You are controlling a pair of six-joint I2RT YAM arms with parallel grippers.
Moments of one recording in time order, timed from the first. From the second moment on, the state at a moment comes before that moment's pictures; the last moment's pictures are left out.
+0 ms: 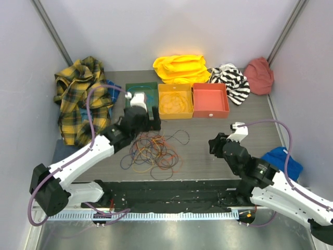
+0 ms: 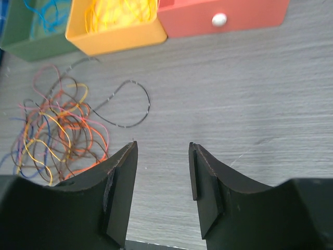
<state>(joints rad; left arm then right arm) -0.69 1.23 1.07 -0.31 -0.33 -0.49 0.92 0.53 0.57 -0.54 0.67 0.69</state>
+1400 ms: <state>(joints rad) -0.74 0.75 0.58 -0.49 -0.39 -0.84 0.98 1.51 0.83 -0.12 0.33 0.56</state>
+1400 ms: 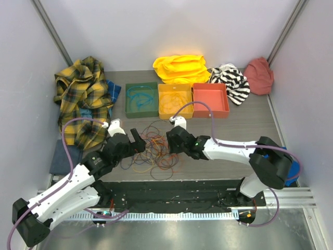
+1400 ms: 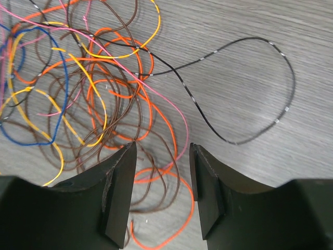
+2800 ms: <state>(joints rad) -0.74 0.69 0.52 -0.49 -0.38 -0.86 0.98 1.76 0.94 -0.07 0.34 0.55</state>
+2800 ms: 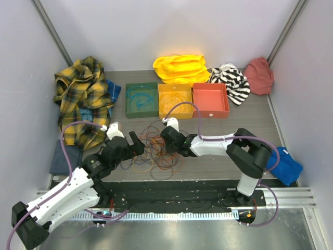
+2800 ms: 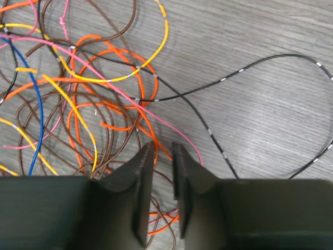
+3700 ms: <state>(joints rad) -0.74 0.77 0.53 -0.46 -0.36 -0.86 0.98 1.01 1.21 -0.41 0.54 0.45</state>
